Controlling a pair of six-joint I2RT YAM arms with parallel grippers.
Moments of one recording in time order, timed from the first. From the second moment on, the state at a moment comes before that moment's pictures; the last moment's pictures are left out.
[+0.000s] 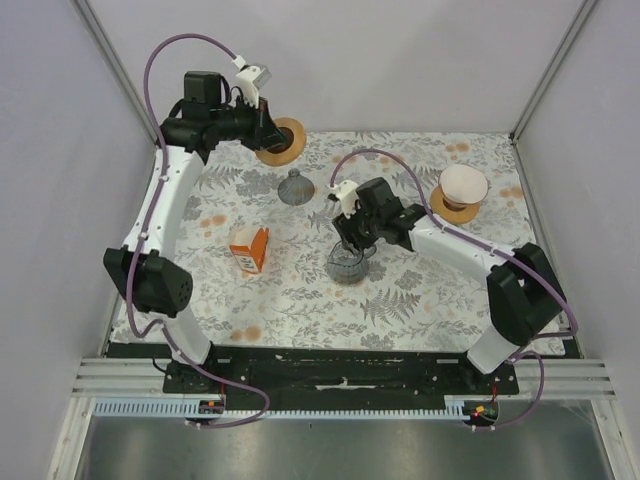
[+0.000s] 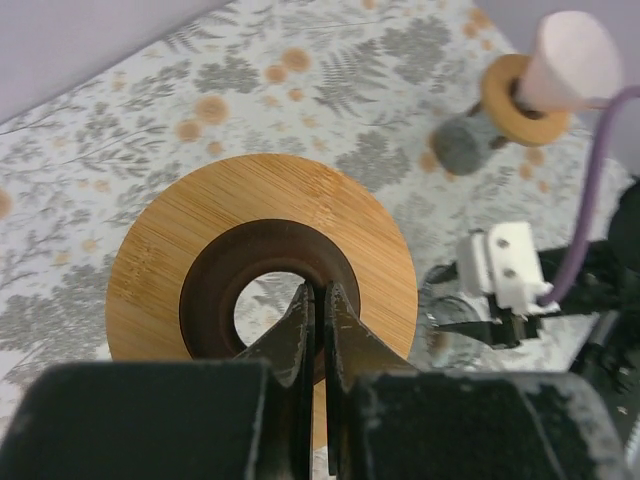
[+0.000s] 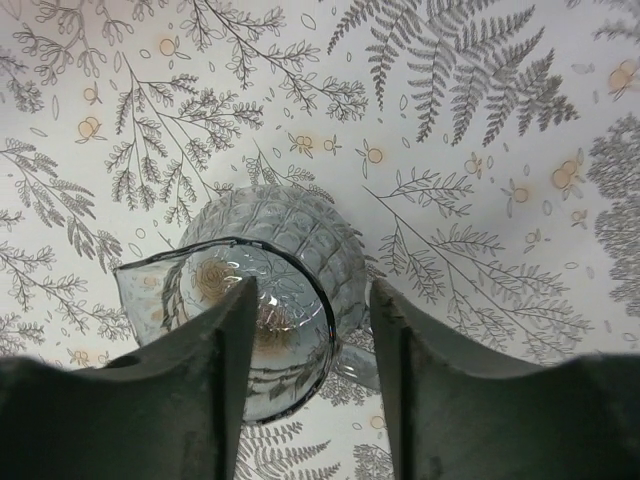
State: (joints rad) left arm -0.18 1.80 1.98 -0.72 0.64 0.09; right arm 0.64 1.65 1.16 -0.35 -0.14 -0.12
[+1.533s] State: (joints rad) left arm -0.38 1.53 1.97 -0.62 1.31 -0.47; right arm 0.71 1.24 0.97 0.95 -0.38 -0.10
